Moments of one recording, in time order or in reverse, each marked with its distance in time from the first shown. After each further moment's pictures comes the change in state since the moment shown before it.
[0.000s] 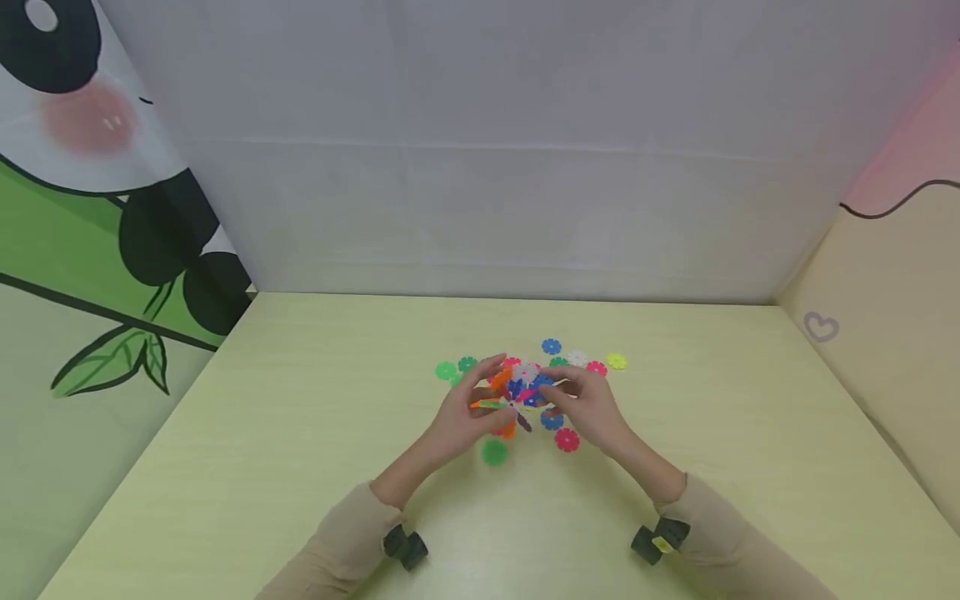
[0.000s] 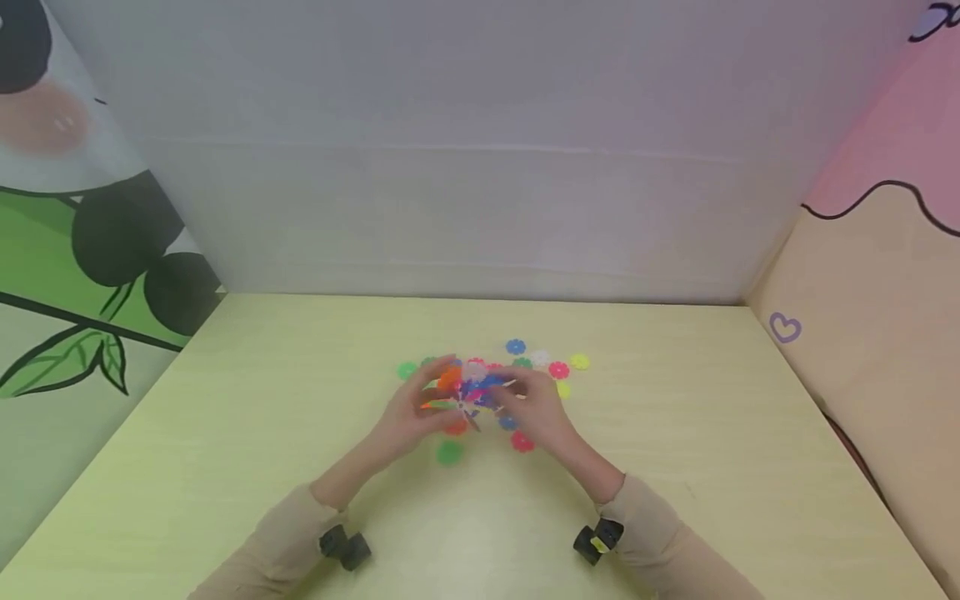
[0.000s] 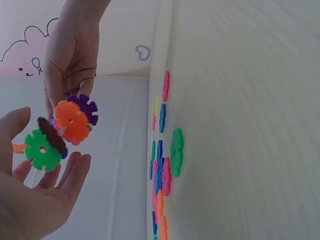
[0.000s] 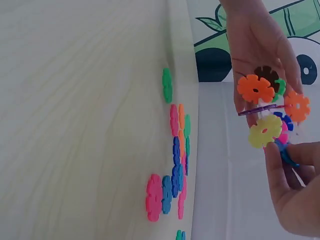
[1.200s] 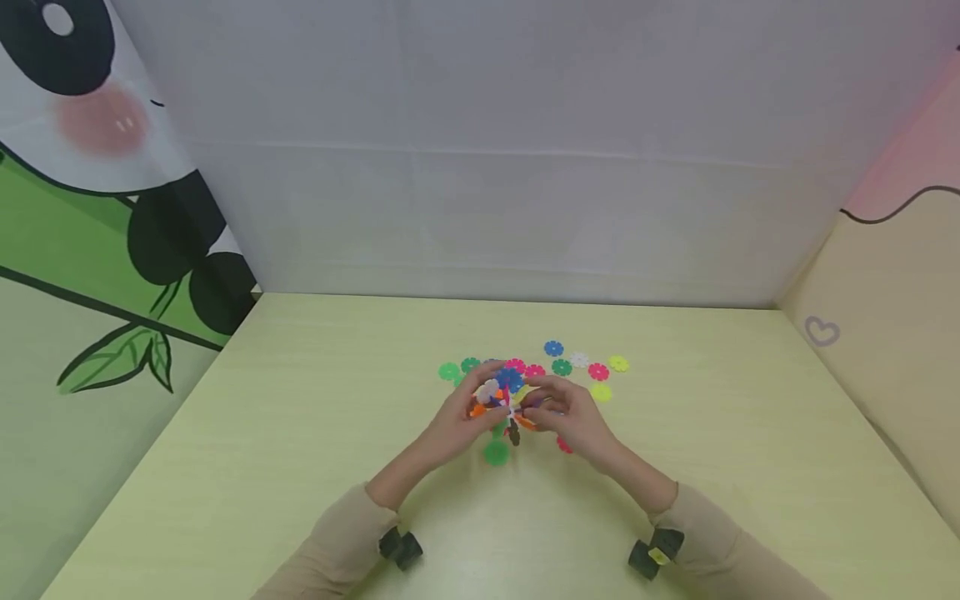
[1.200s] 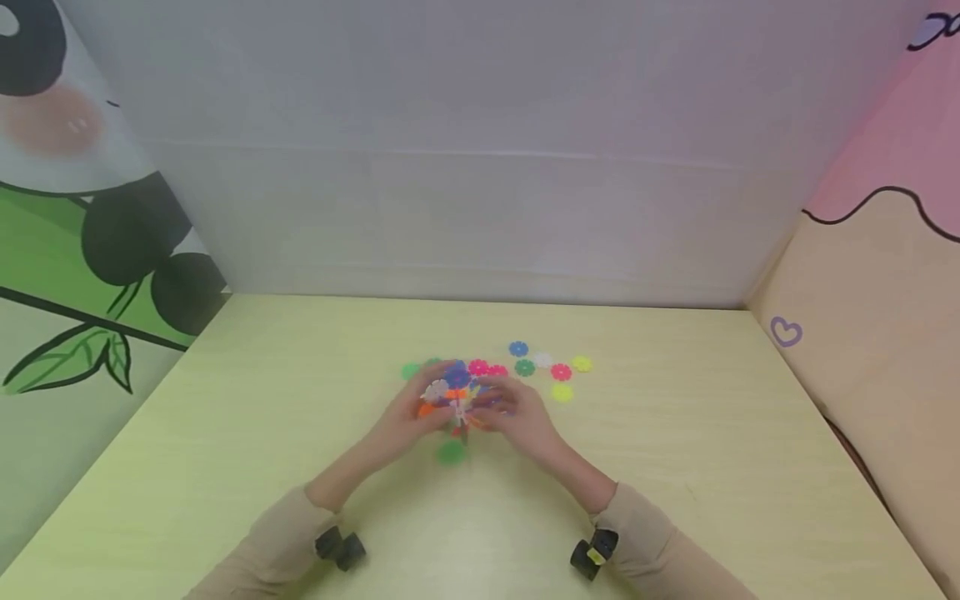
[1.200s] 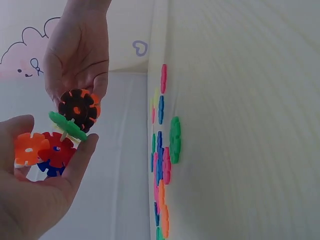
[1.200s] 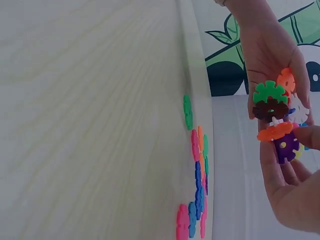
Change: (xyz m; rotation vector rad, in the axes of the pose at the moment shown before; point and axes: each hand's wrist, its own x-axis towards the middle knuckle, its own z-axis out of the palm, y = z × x) left_hand -0.009 0.001 -0.006 0.064 -0.014 0.016; right_hand -0.006 0.009 0.015 0.117 -0.108 0.025
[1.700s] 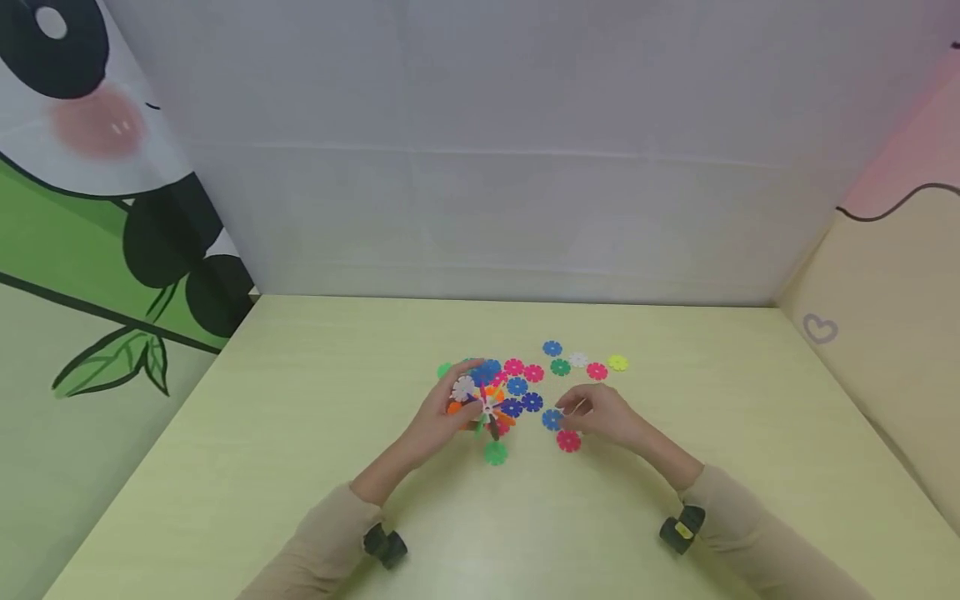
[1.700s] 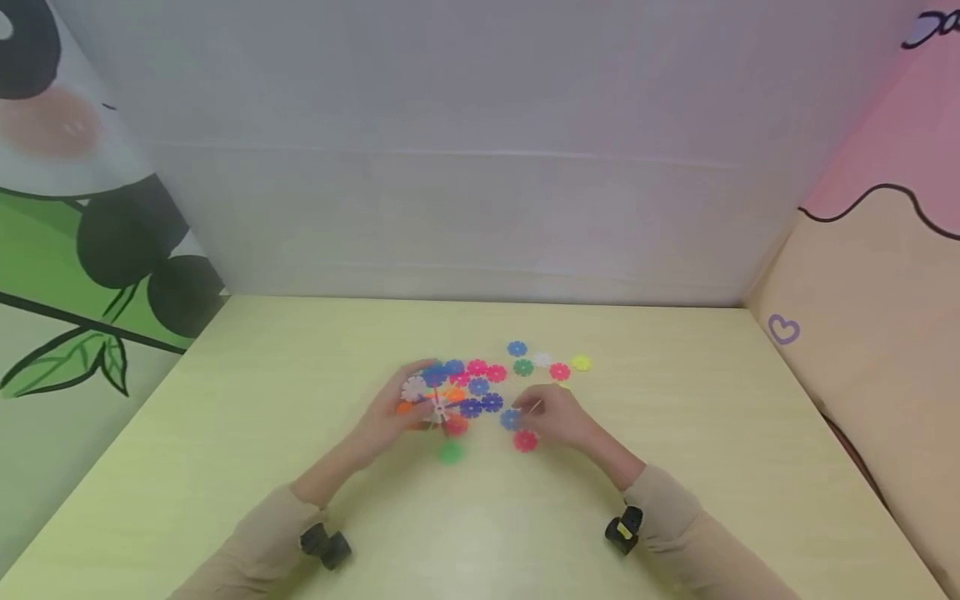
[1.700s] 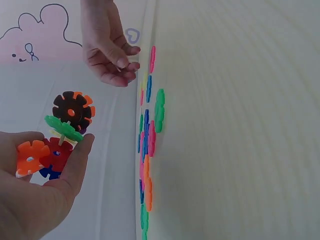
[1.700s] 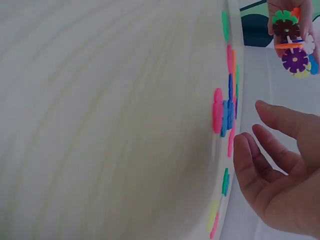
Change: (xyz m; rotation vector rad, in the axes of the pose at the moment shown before) left_hand 0.003 -0.018 -0.014 -0.038 0.060 -0.138; right_hand 0.009 0.028 -0.049 -0.445 -0.091 0.144
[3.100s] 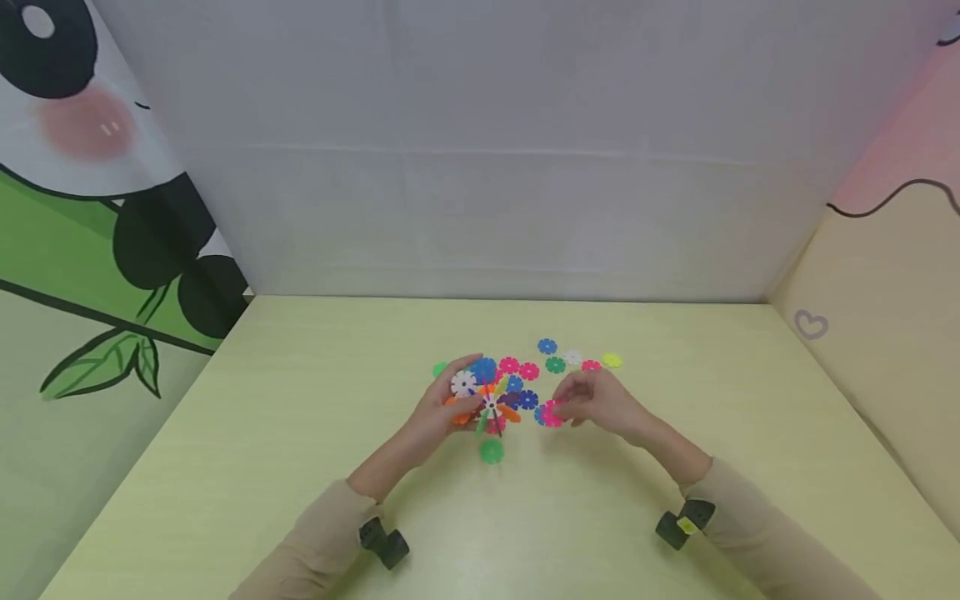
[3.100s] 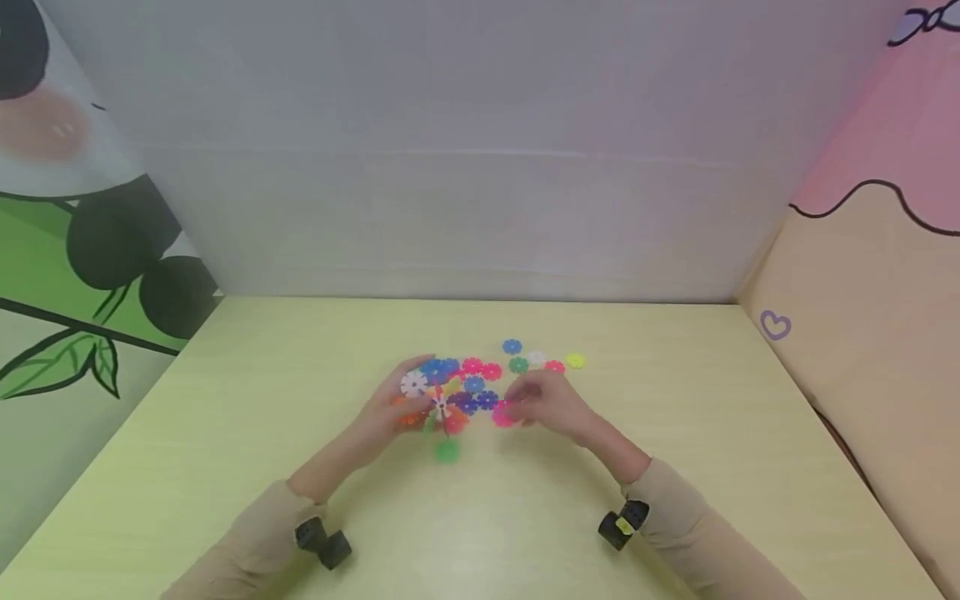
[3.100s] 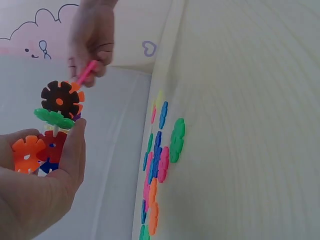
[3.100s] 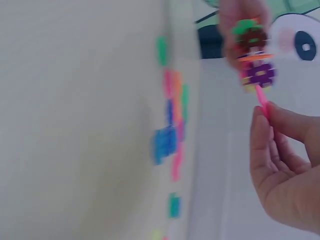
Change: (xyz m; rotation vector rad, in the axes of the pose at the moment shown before) left_hand 0.016 0.007 0.004 -0.207 -0.017 -0.146; right_hand 0.003 -0.014 -0.024 0.139 -0.049 -0.074
